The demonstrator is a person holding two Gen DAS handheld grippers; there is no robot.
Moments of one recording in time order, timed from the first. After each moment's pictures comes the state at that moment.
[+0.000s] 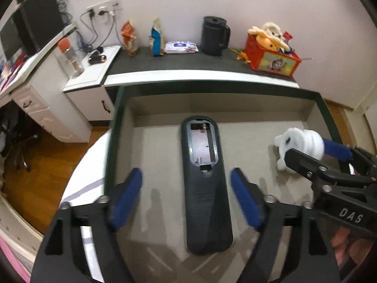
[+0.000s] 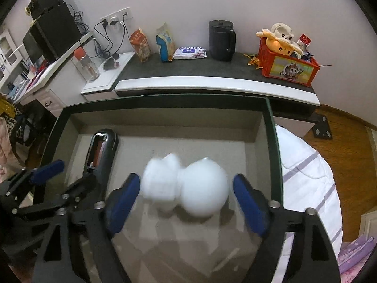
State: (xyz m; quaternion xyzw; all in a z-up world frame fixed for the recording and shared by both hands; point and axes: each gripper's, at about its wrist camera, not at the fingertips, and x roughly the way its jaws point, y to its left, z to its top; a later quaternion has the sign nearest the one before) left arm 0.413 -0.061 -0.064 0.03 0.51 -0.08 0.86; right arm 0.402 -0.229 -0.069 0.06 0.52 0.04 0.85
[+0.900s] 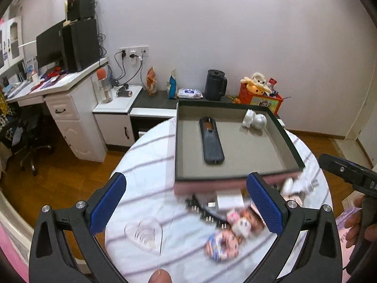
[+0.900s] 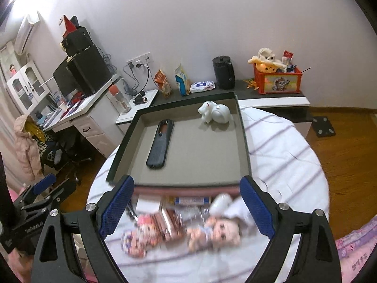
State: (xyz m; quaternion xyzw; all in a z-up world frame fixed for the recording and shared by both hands) left arm 0.195 0.029 0.028 -0.01 0.36 -0.08 0.93; right arm 0.190 -0.220 0.026 0.13 0.40 0.05 0.91
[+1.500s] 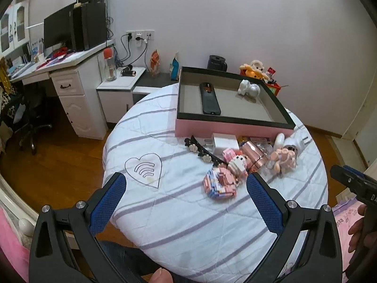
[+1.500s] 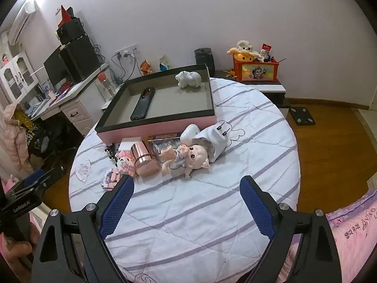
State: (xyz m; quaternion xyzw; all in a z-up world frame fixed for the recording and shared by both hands) left arm 0.106 0.037 -0.010 -0.03 0.39 -0.07 0.92; right arm 0.086 -0.230 -0.004 0.11 0.41 0.01 0.90
